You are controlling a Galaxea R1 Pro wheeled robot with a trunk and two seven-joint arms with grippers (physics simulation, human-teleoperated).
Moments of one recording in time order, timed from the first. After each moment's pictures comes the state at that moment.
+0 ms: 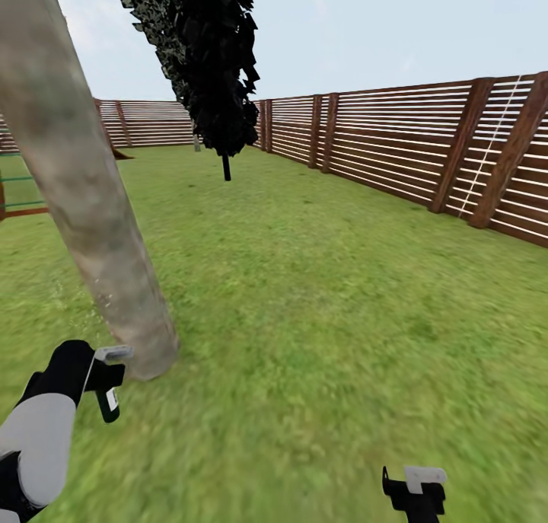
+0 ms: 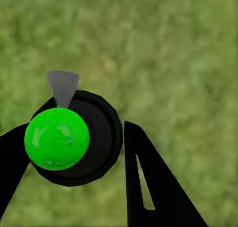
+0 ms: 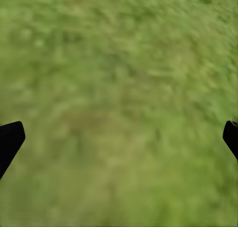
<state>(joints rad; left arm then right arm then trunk) -0.87 0.20 0.59 -0.60 -0.72 0.86 -0.42 -0.47 -0.07 -0.09 -0.04 0.19 -0.54 -0.27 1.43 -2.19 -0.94</state>
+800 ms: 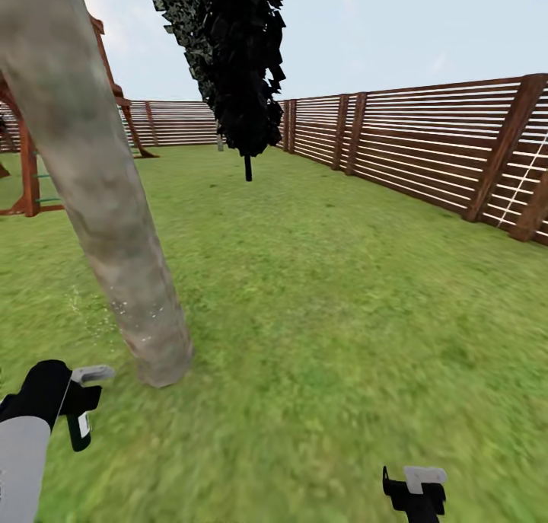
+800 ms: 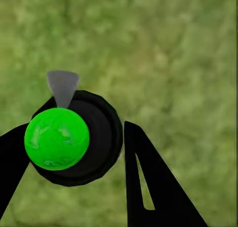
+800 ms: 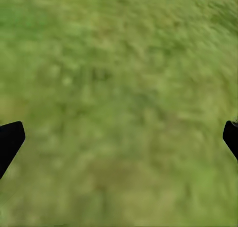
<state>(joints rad) -0.79 0.27 0.58 -0.61 -0.71 0.86 -0.42 -0.47 -0.07 -0.09 -0.04 0.19 -0.54 -0.27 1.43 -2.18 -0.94</state>
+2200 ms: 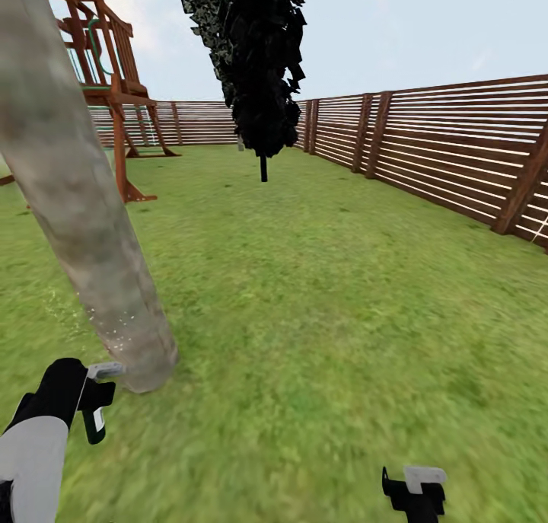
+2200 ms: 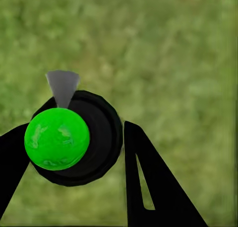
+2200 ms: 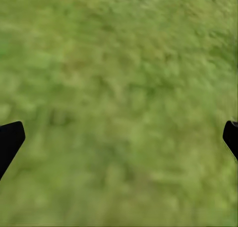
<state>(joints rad) -0.78 0.20 0.59 -0.66 -0.71 0.86 -0.39 -0.47 -0.07 -0.09 -0.04 0.19 -0.54 -0.27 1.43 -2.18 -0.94</state>
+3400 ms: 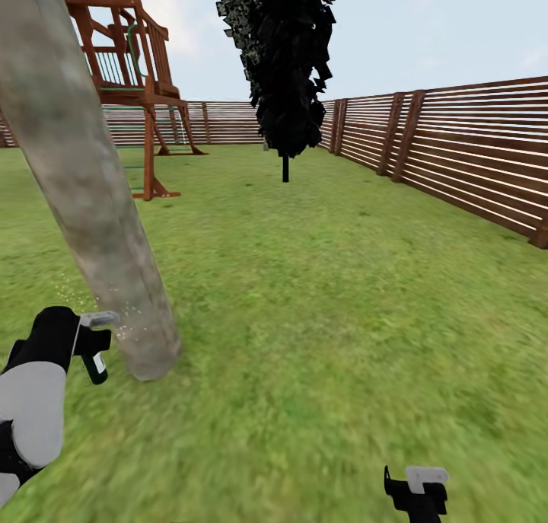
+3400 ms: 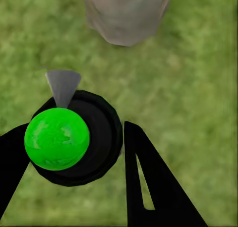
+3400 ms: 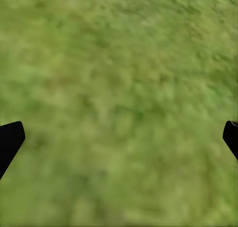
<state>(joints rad) -1.01 0.23 0.58 -0.66 -0.70 0.92 -0.39 -0.46 -0.07 -0.09 -0.04 0.19 -0.54 -0.28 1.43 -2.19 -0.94</state>
